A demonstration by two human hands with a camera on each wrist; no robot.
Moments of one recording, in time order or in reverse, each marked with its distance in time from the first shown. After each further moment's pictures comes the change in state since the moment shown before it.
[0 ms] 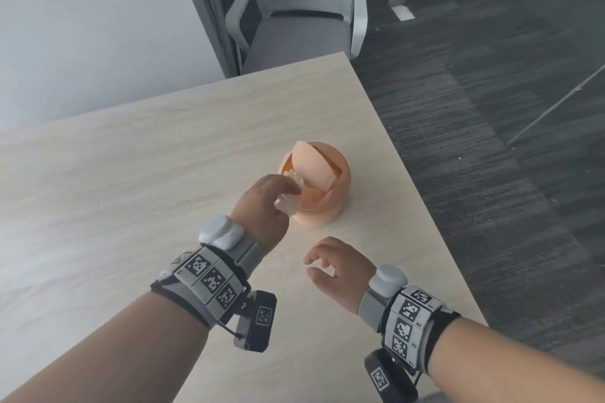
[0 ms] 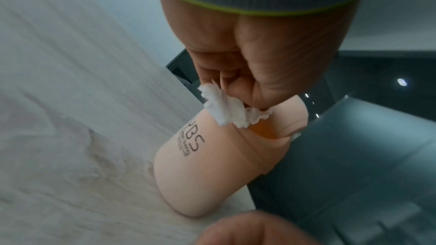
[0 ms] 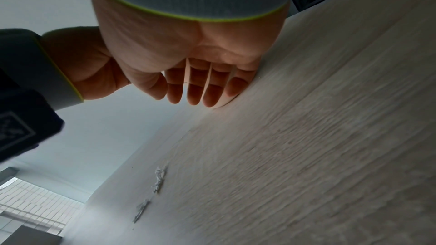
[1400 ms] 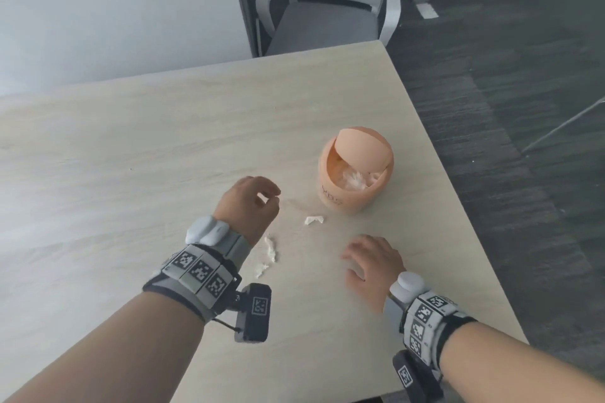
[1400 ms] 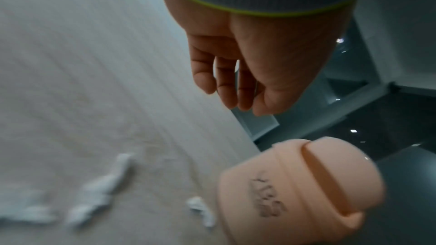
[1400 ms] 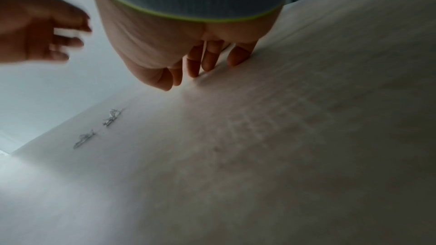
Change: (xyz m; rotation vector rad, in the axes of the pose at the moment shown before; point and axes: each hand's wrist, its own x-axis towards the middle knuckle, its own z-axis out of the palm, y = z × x) left_hand -0.048 -0.080 -0.043 -0.017 0.076 -0.191; right_hand -0.017 0.016 0.043 -0.400 0.103 0.049
